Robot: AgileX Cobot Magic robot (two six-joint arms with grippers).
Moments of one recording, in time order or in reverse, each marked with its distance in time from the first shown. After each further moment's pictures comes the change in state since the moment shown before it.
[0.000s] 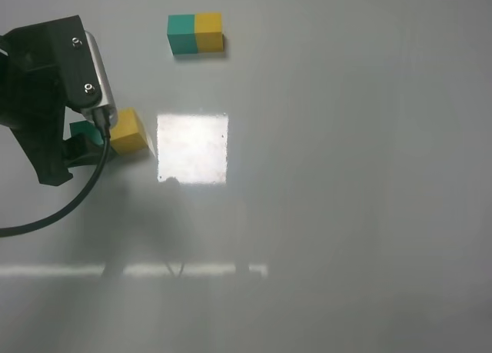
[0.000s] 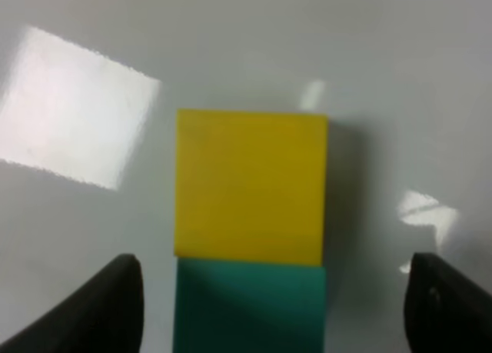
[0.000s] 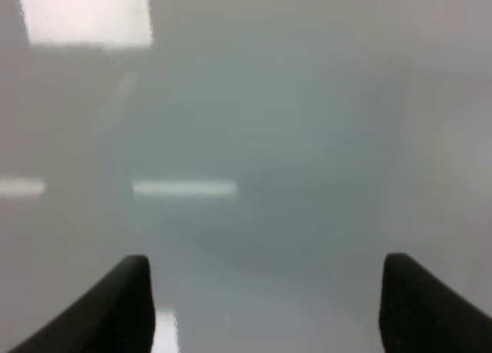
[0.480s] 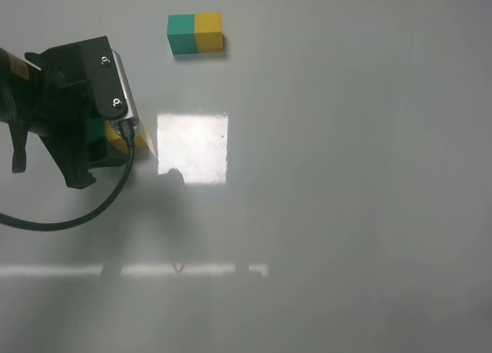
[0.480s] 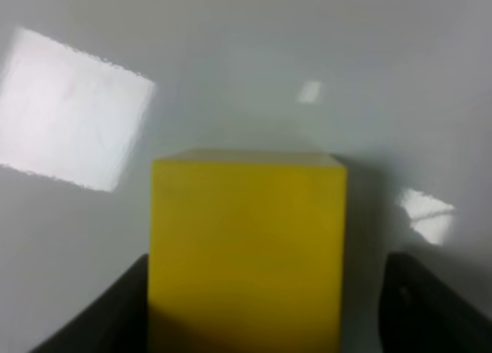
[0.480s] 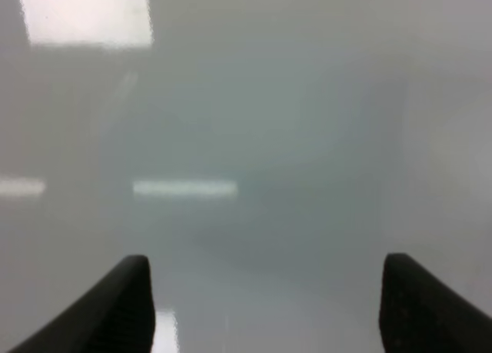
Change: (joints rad) left arm 0.000 0.080 0.000 0.001 -0.062 0.000; right arm 0.000 0.000 0.000 0.000 0.000 0.000
